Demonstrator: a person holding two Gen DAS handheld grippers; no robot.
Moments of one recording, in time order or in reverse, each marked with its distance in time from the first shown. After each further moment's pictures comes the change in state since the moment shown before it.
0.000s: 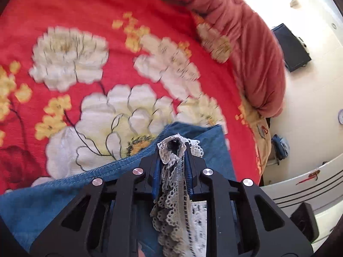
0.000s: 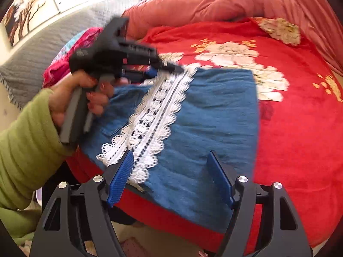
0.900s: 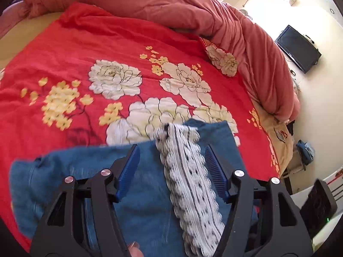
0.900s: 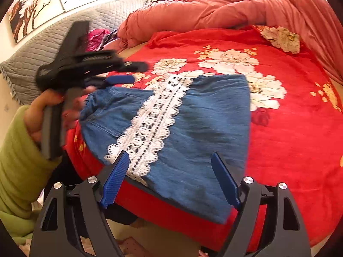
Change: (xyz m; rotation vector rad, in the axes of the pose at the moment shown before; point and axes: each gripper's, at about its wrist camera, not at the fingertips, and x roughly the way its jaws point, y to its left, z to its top) left arm -0.077 -0.020 -0.048 0.049 -0.151 0.212; right arm -0.016 0.005 0.002 -0.010 -0.034 -0.013
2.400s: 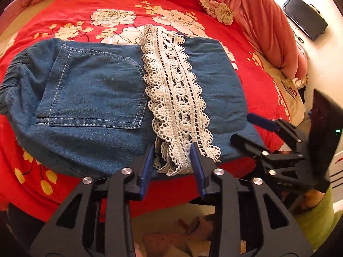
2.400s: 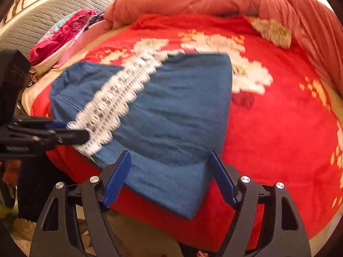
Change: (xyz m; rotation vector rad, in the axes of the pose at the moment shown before) left arm -0.007 -0.035 -0.116 0.071 0.183 0.102; right arm 0.028 -0.020 -0.018 -0.051 0.095 -0.143
